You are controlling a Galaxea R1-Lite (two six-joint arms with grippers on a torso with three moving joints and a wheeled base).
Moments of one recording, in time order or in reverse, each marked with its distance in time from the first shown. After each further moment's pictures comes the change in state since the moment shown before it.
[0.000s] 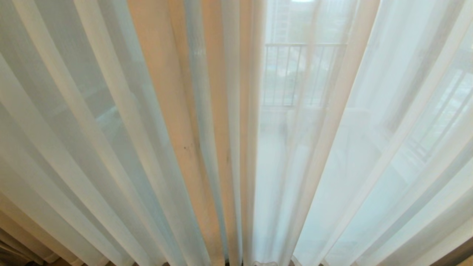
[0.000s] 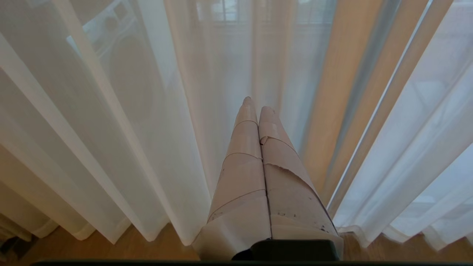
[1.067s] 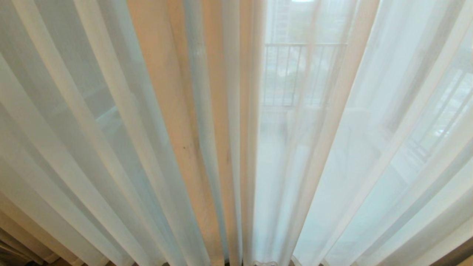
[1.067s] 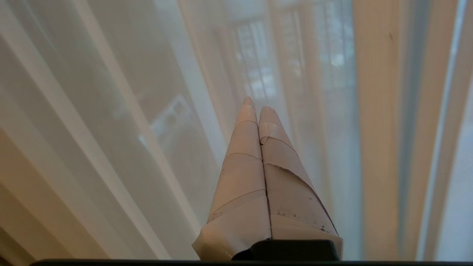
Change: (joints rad) left arm 0.000 0.000 0.003 -0.286 0.033 0.230; right arm 0.000 0.000 0.000 0.000 0.000 0.000
